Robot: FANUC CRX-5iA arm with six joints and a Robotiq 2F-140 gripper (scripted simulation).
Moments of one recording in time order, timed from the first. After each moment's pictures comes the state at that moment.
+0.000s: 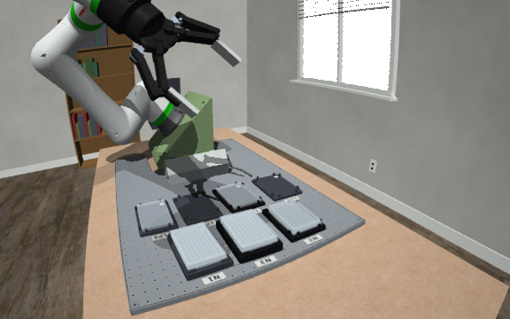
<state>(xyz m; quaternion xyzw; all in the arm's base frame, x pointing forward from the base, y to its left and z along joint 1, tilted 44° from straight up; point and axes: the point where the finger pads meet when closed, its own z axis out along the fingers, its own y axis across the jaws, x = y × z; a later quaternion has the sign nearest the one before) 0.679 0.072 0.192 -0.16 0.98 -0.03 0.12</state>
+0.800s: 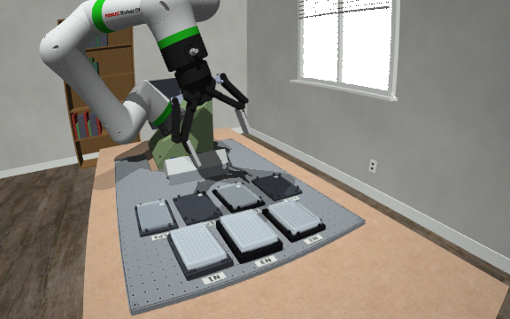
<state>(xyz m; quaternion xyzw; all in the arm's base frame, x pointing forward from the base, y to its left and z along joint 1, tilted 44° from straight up) 0.586 0.004 0.050 -0.03 0.98 -0.21 -0.01</state>
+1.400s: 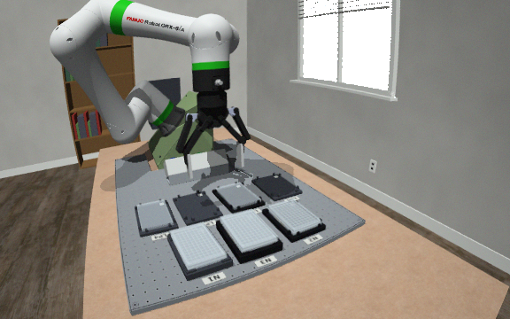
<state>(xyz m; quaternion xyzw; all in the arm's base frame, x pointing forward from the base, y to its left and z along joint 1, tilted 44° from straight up) 0.520 -0.046 -0.013 0.03 0.93 -0.37 -0.01</state>
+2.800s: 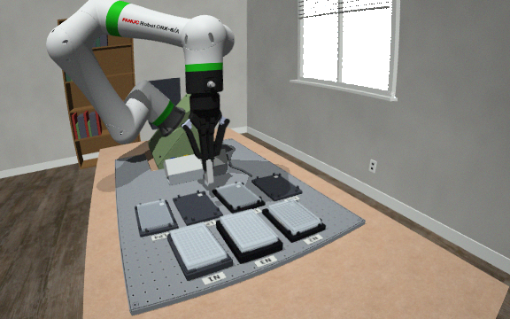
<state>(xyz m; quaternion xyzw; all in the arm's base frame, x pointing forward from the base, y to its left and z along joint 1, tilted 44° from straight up) 0.517 -0.063 0.000 0.03 0.93 -0.38 -0.01</state>
